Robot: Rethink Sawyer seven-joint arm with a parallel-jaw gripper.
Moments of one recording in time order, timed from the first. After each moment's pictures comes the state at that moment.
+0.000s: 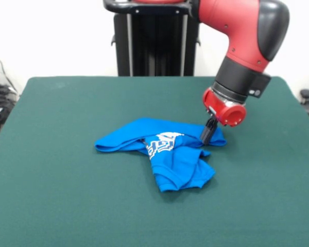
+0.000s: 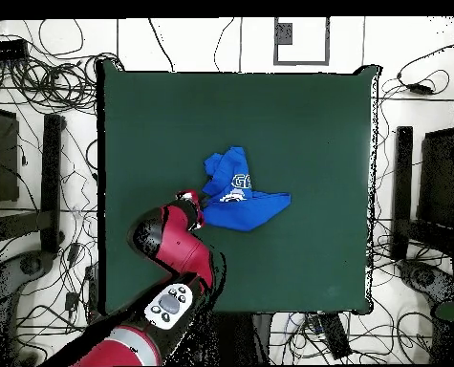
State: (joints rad) arm 0.45 -0.24 -0.42 1.78 0.83 -0.03 2.57
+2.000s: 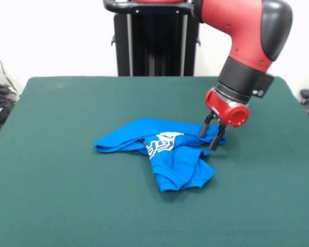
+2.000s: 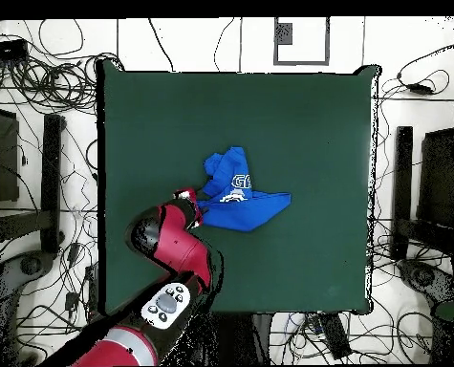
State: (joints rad) arm 0.46 -0.24 -0.43 1.77 0.83 -0.03 2.57
